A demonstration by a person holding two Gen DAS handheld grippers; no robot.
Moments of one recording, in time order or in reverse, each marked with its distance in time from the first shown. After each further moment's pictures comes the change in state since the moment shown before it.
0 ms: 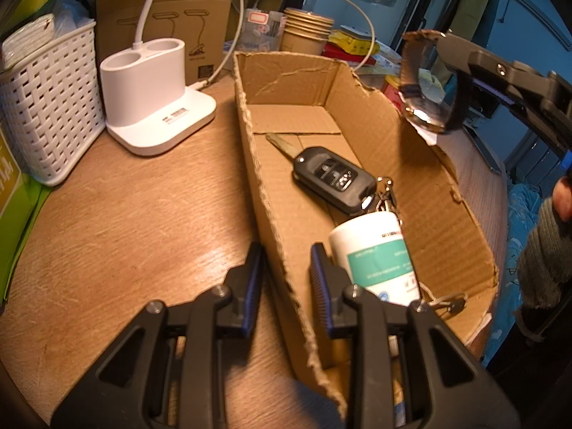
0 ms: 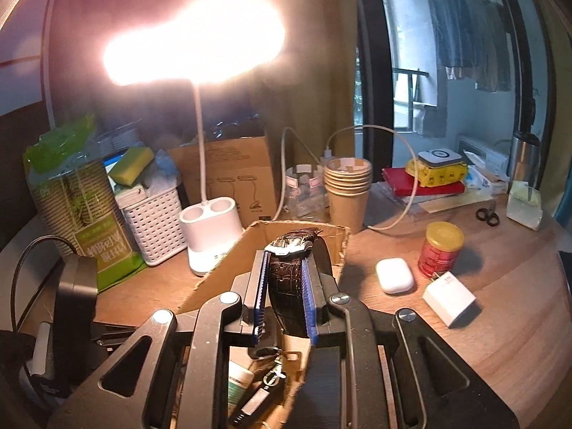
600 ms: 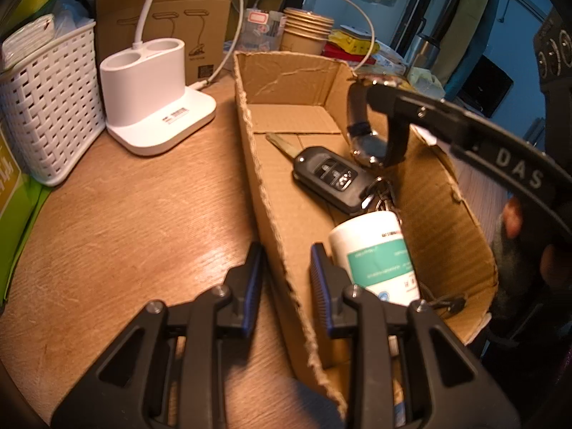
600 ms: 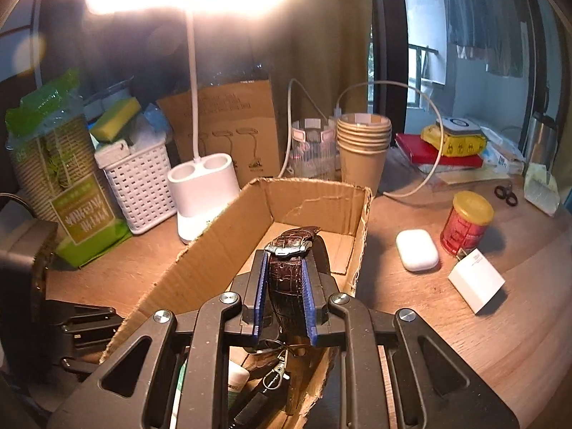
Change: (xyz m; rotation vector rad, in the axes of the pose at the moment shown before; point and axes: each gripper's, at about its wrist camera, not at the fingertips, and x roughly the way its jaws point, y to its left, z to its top) left arm 0.000 -0.001 -0.001 0.001 0.000 0.000; right arm 0.051 0.003 -0.021 -0.017 0.131 -0.007
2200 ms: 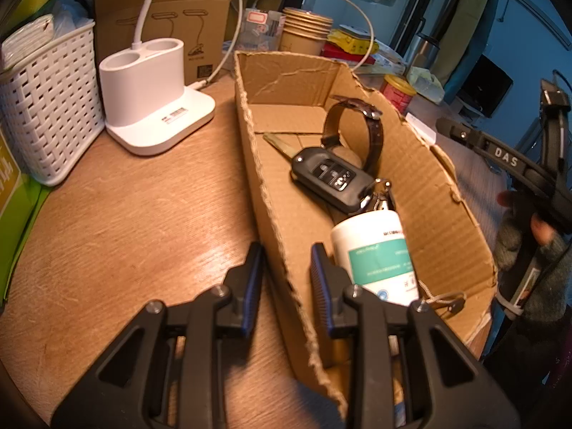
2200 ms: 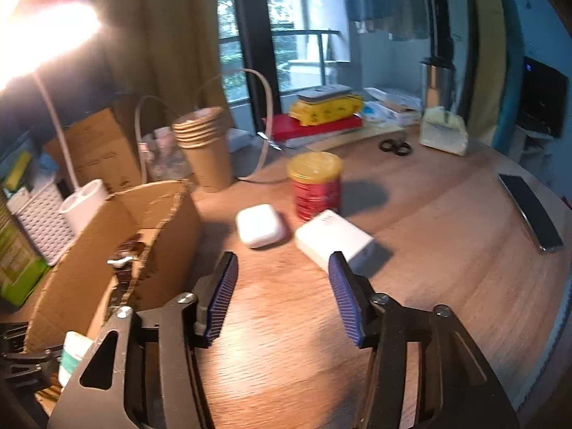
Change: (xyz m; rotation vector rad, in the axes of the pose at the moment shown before) left arm 0.000 -0.002 -0.001 -0.001 0.000 -0.001; right arm -0.031 -0.115 -0.032 0.243 -0.011 -0.293
